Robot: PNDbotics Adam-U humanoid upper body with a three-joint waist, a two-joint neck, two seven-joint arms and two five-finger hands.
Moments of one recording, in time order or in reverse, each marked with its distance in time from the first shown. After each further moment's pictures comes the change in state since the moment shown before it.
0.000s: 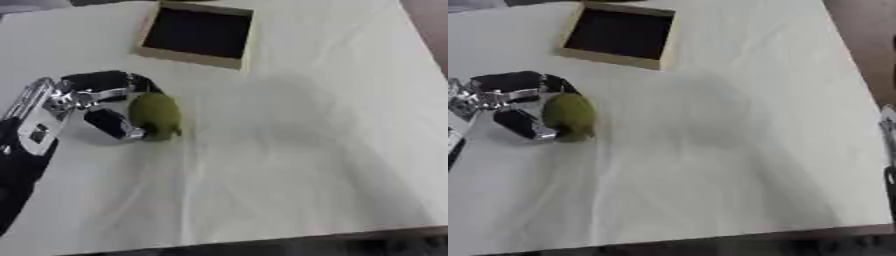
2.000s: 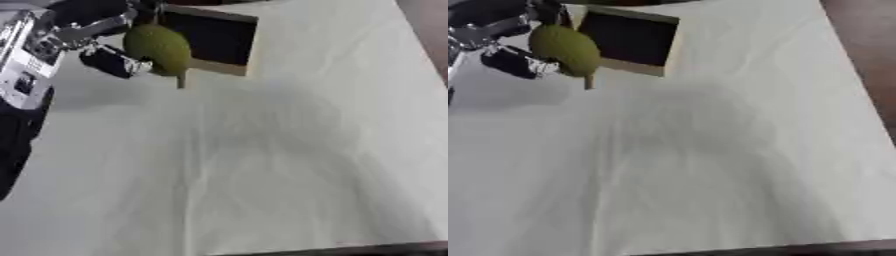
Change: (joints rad) left arm -0.183 0.011 0.186 -0.088 -0.013 -0.029 0.168; right arm -0.088 0.009 0.006 0.000 -0.046 -0.038 -0.002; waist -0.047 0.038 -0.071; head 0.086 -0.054
